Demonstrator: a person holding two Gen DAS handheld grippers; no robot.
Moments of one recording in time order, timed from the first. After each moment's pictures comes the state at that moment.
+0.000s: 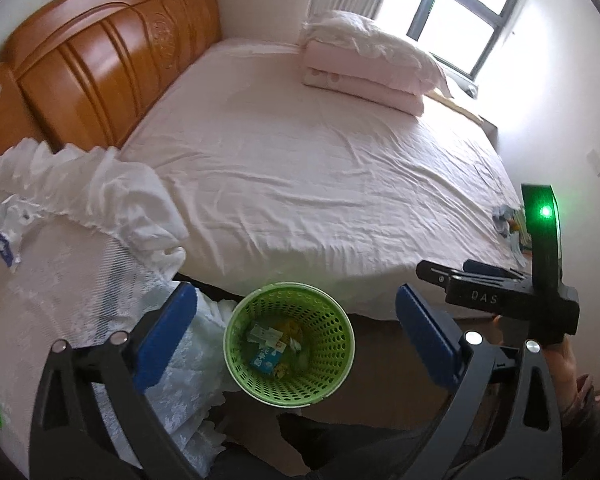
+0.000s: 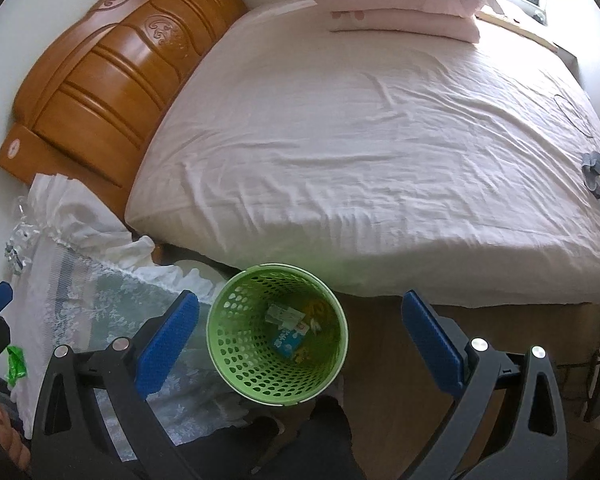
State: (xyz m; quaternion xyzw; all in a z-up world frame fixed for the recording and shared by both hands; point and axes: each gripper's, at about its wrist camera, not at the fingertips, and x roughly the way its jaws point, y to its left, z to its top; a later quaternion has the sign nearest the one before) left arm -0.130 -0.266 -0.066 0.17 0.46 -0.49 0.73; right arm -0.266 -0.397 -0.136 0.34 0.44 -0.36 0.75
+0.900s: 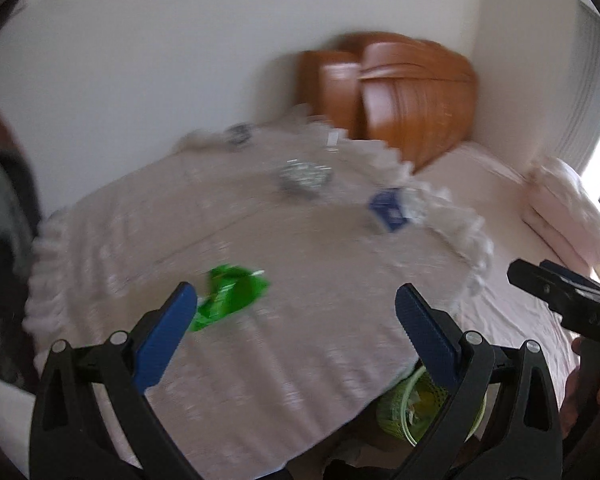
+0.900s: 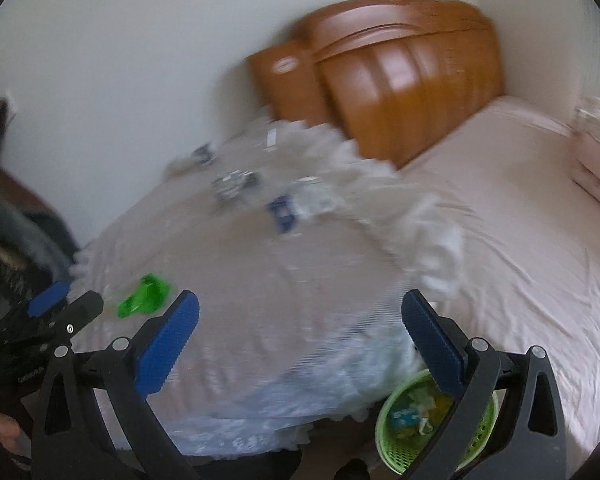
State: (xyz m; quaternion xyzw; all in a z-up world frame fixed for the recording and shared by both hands) left arm -0.026 0.053 -0.012 0.01 0.41 -0.11 0.91; right arm -0.011 -0.170 -0.029 0.15 0.42 -0.03 0.89
